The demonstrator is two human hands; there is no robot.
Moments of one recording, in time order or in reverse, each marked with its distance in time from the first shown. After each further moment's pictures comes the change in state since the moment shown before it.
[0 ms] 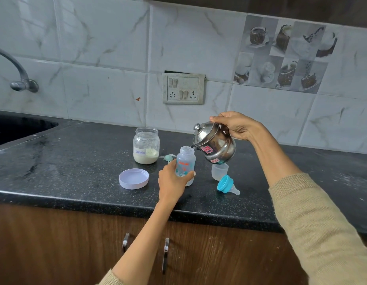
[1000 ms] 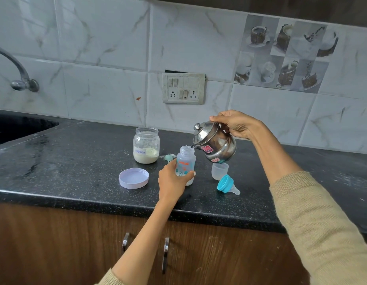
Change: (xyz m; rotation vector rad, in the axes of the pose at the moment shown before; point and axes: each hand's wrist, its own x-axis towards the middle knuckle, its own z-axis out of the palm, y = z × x) left_hand 0.001 -0.002 0.001 -0.004 -0.002 0.002; right_hand -0.003 -0.005 0.000 -0.022 -0.022 0.009
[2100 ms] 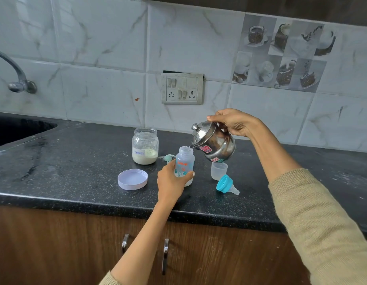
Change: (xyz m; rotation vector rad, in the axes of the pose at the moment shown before) left_hand 0.001 0.000 0.000 0.035 -0.013 -0.014; right_hand -0.013 -0.013 0.005 -0.060 0.000 0.028
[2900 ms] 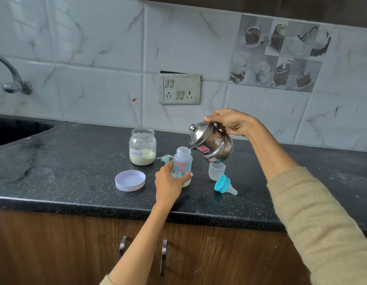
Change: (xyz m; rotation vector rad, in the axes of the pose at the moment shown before) left_hand 0.000 -0.002 0.001 -0.023 -0.001 -0.005; right_hand -0.001 -0.003 0.001 -0.044 0.006 -0.001
